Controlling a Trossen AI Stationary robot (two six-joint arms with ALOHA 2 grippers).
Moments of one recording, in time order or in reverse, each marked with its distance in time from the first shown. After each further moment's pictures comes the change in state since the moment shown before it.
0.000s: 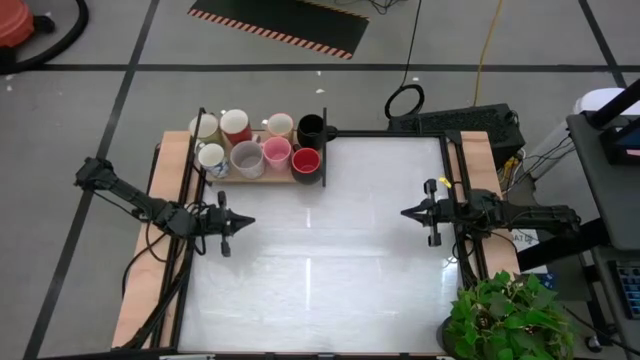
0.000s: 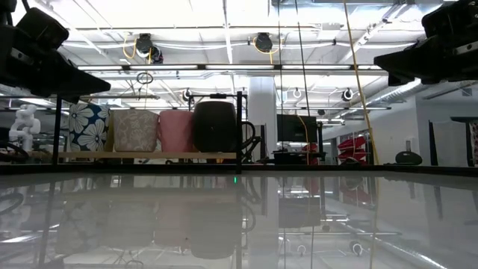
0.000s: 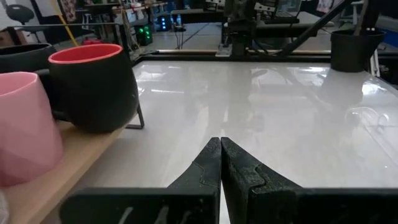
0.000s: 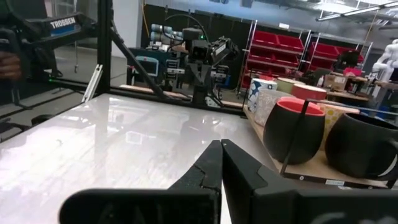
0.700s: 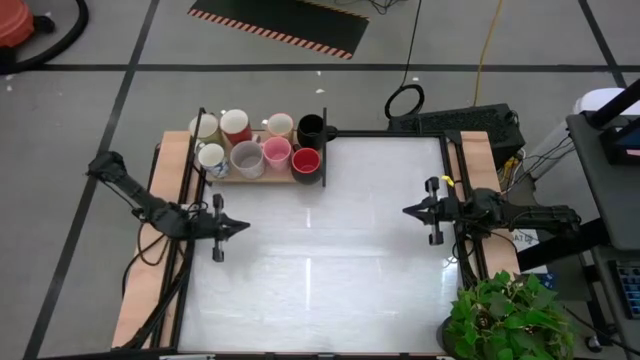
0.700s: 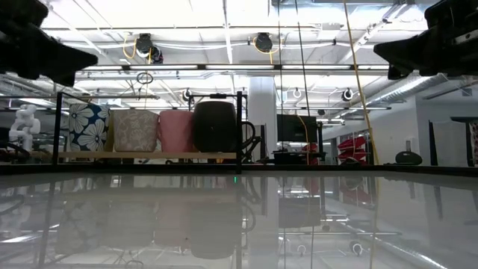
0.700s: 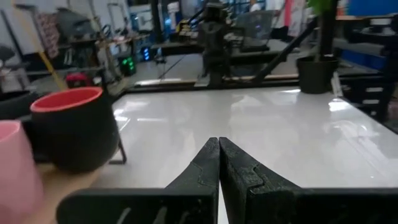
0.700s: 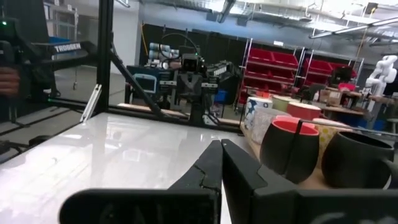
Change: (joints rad) left arm -0.167 -0.069 0.000 0.071 -0.097 0.120; right arm 0.000 -0.001 0.001 0.090 0.000 0.011
